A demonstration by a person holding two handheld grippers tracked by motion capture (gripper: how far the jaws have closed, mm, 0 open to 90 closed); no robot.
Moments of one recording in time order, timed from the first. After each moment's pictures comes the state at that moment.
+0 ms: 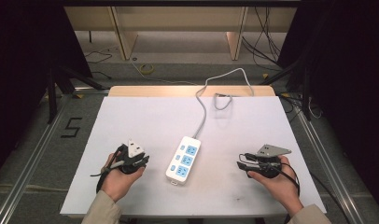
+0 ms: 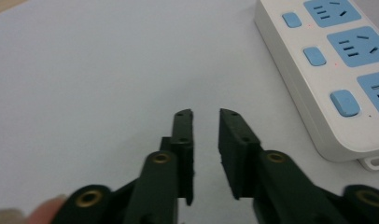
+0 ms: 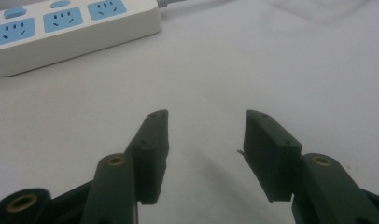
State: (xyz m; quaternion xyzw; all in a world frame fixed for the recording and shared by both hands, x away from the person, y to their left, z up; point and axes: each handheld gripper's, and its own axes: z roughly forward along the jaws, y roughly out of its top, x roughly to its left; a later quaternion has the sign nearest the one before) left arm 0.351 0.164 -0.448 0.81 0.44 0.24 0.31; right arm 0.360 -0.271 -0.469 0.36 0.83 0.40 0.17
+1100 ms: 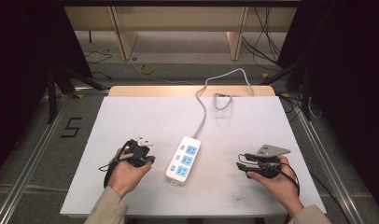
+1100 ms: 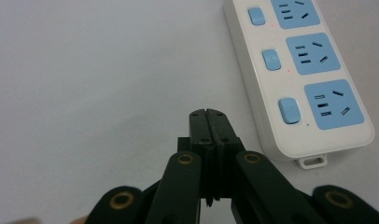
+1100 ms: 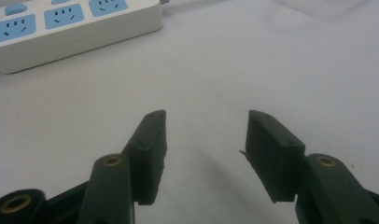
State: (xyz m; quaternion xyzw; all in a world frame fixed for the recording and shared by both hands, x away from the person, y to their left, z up) left arm 0.361 0.139 -0.429 0.82 0.47 0.15 0.28; right arm 0.360 -0.270 -0.469 0.36 0.83 0.39 0.17
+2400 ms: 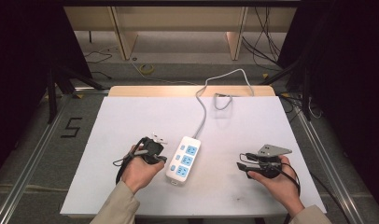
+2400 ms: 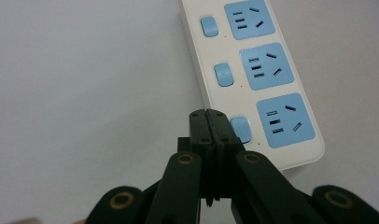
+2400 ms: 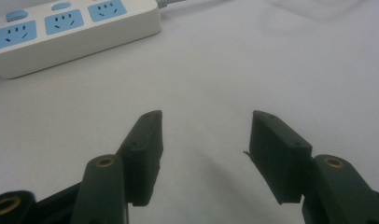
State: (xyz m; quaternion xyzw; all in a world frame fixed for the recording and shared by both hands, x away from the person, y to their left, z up) left arm 0.369 0.103 -0.423 0.84 0.45 0.12 0.26; right arm 0.359 -0.272 -0.467 0.37 0.82 0.40 0.17
